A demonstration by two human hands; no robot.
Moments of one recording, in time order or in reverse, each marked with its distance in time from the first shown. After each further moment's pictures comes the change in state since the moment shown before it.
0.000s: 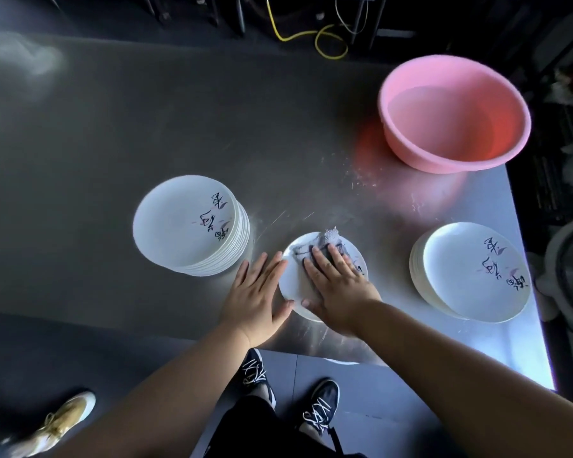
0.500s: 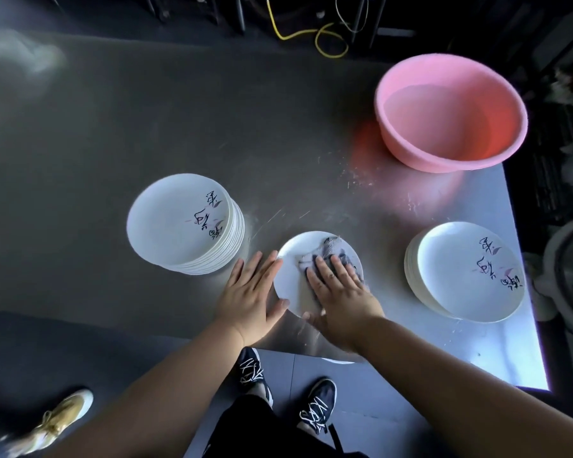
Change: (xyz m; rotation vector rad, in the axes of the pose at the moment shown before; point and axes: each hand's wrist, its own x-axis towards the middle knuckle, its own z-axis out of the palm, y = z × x) left_hand 0.000 0.000 0.002 0.007 -0.005 -0.008; right_hand -0.022 0.002 0.011 0.013 0.002 0.017
